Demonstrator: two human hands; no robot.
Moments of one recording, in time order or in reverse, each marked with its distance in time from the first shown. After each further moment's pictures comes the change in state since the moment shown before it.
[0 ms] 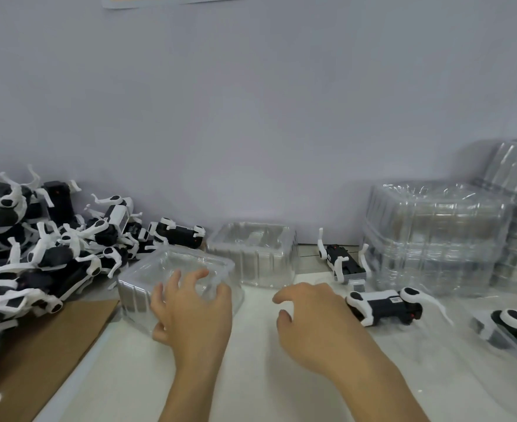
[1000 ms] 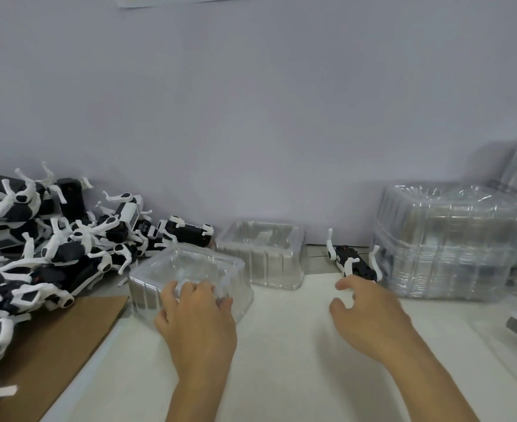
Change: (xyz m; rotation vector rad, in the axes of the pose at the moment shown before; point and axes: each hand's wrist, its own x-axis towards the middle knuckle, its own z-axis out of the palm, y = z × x) left_hand 0.000 -0.018 -0.008 0.456 -0.066 0.196; right_hand 0.018 0.048 -0.006 0.051 0.100 0.322
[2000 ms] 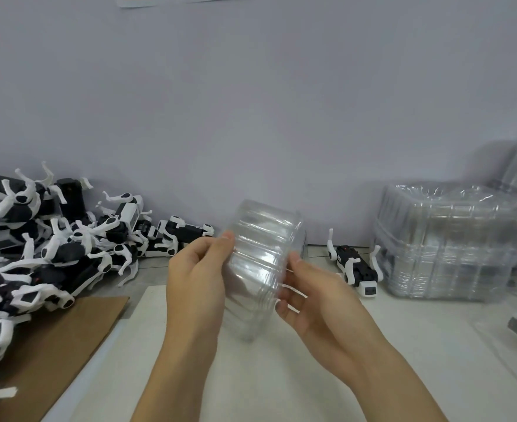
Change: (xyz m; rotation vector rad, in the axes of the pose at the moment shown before) left_hand 0.018 0.034 -0.050 -1.211 -0.137 -0.015; right_hand -0.025 -0.053 0.008 1.540 -0.537 -0.041
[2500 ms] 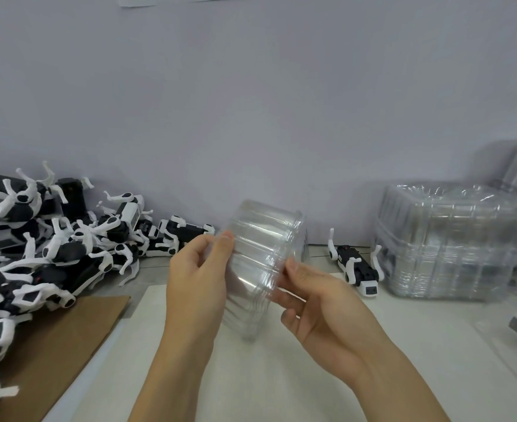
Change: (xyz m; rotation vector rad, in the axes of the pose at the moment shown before) left_hand 0.002 -0.005 -0.003 0.049 -0.015 0.049; right_hand -0.008 -0.005 0.007 -0.020 -0.053 0.079
